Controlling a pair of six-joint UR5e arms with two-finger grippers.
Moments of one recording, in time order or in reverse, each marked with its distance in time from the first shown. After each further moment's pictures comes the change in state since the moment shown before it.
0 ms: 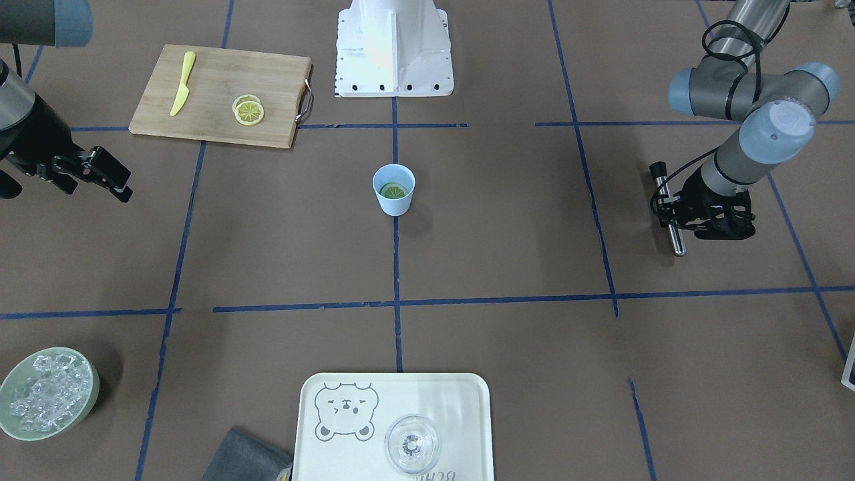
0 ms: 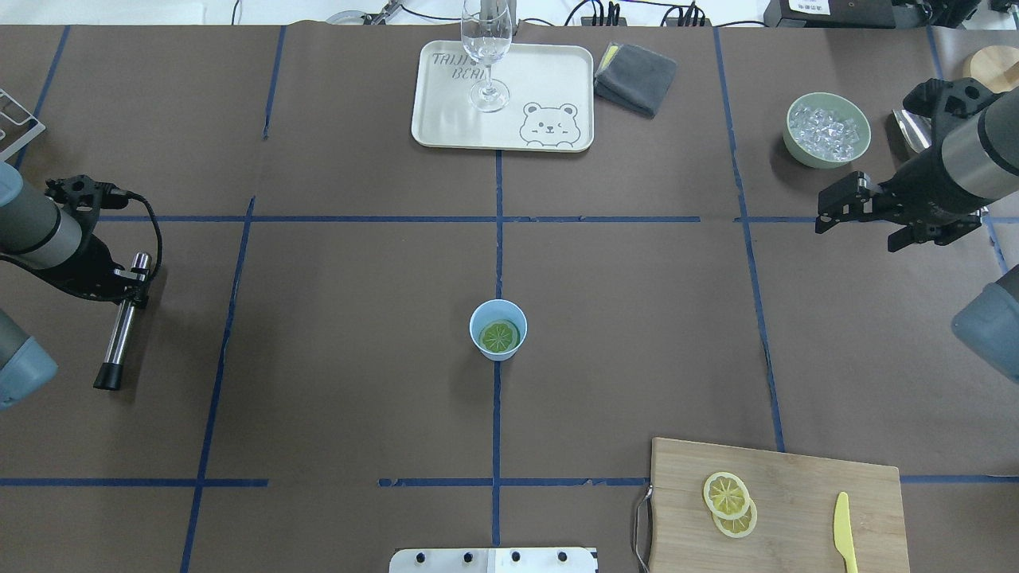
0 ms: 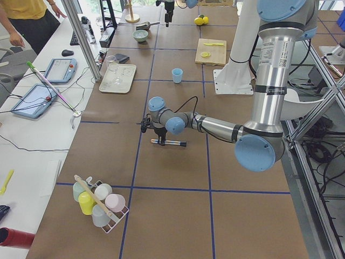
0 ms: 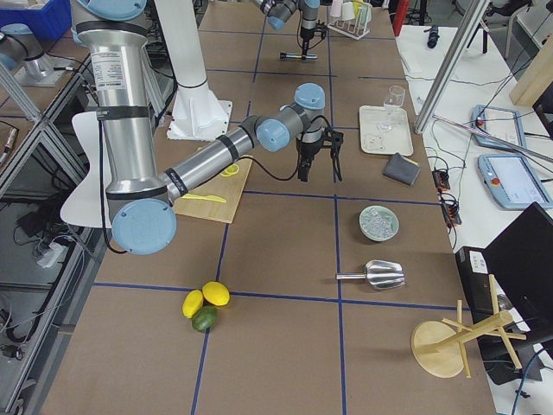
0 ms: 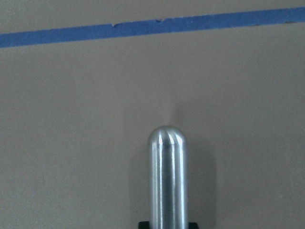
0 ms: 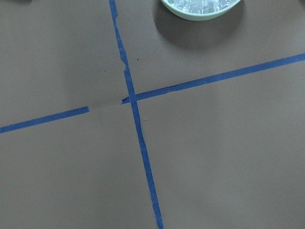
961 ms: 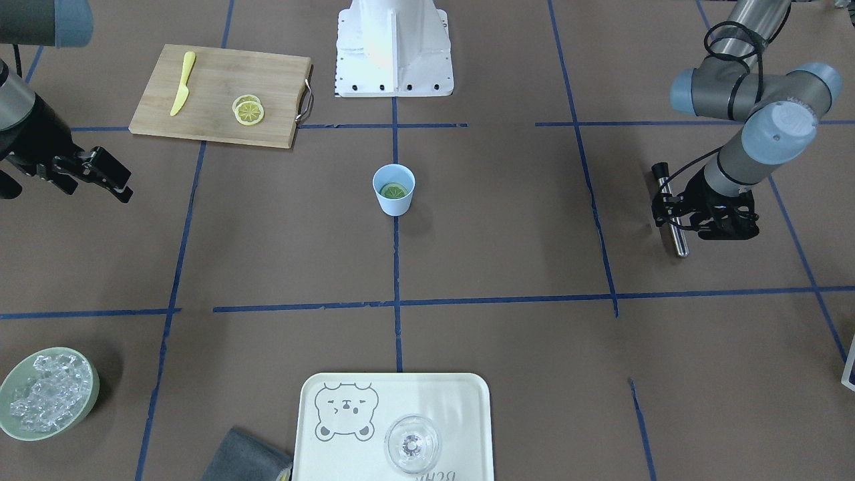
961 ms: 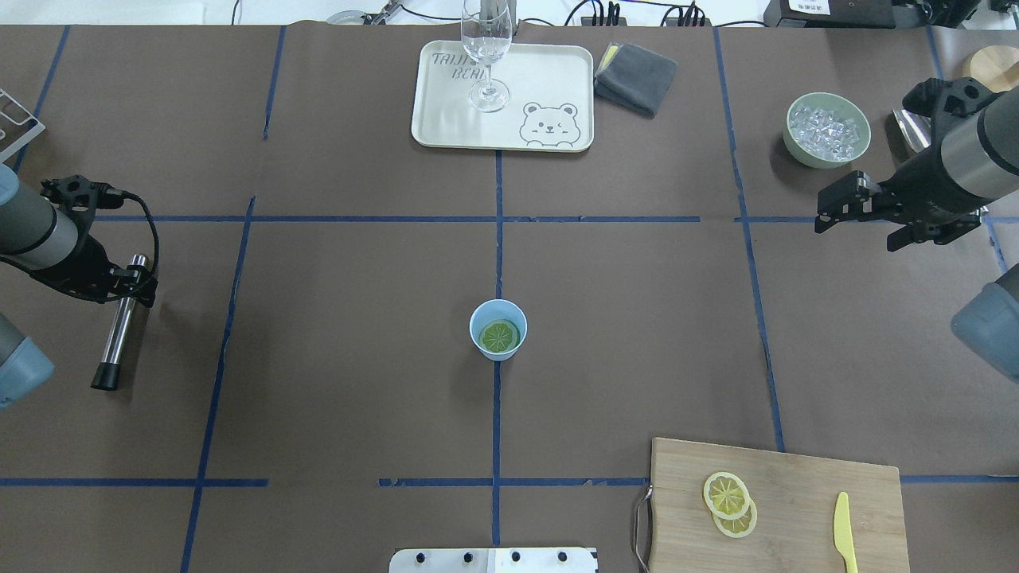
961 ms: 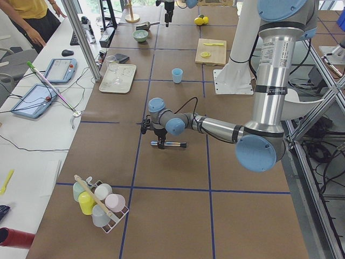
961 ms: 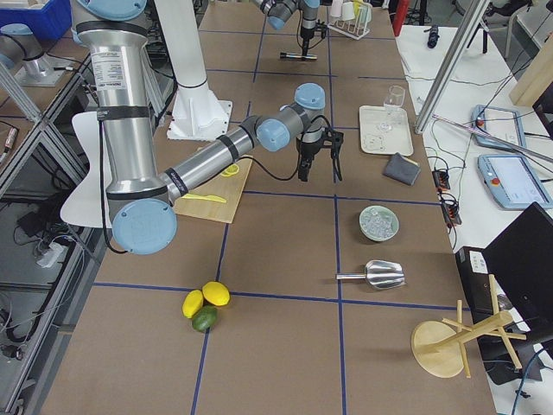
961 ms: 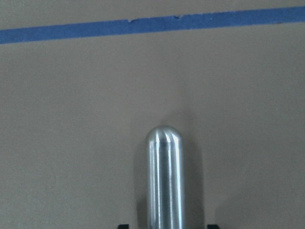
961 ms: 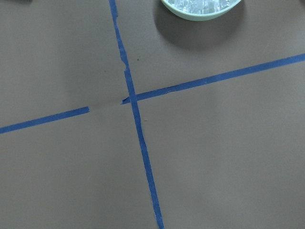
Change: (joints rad) left arm -0.005 0.010 -0.006 -0.003 0.005 -0.003; right arm 0.000 0.001 0.000 0.000 0.000 0.000
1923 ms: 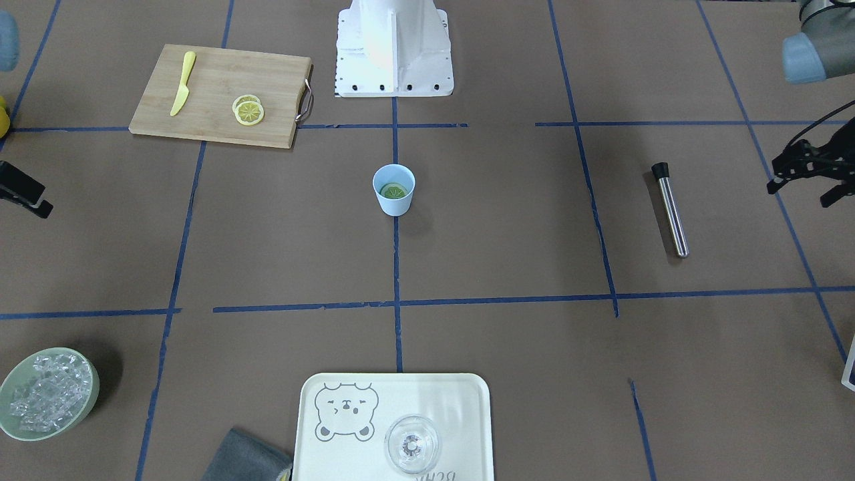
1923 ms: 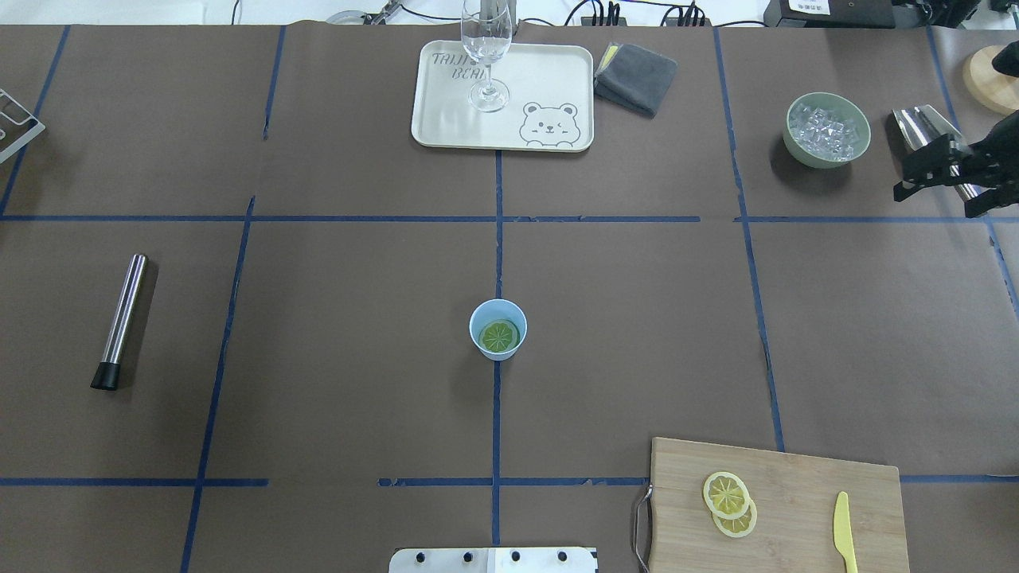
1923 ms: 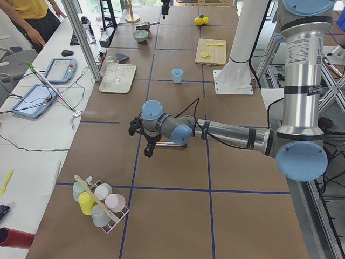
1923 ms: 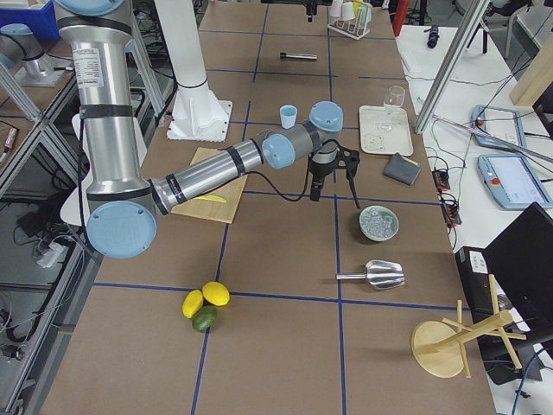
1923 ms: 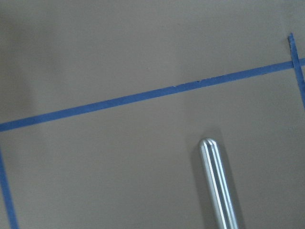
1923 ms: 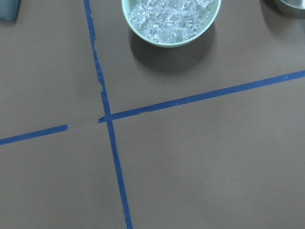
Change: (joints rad) left arm -0.437 0.149 -0.111 0.005 -0.189 0.581; right arm 0.232 -0.028 -0.140 -0.017 0.136 -0.337
